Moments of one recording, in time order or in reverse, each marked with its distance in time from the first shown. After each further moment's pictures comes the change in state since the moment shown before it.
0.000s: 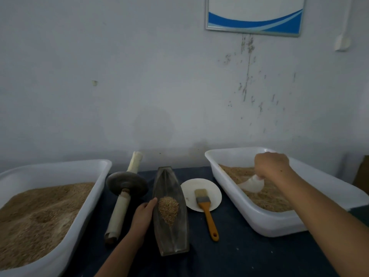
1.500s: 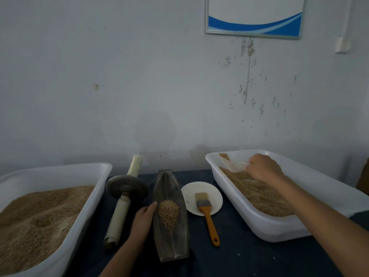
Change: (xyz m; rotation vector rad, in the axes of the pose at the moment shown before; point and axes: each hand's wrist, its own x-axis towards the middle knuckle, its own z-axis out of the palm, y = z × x) left_hand 0.003 -0.004 0.001 -0.040 0.019 0.039; right_hand 0.014 -0.005 0.026 0.628 0.205 -0.096
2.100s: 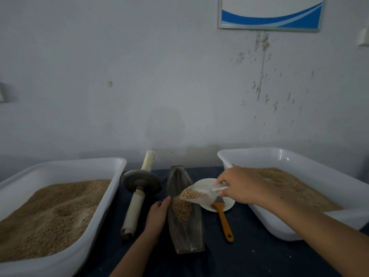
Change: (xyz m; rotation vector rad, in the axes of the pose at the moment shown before) left_hand 0.002 -0.005 -0.003 0.042 -0.001 -0.015; right_hand -0.077 -0.078 0.008 -0.205 -0.244 -0.551
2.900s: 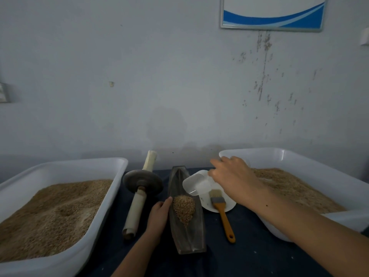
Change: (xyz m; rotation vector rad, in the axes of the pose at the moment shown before) left_hand 0.001 -0.001 -0.001 0.019 -0.004 0.008; right_hand 0.010 -0.016 0.001 -0.500 0.262 -0.251
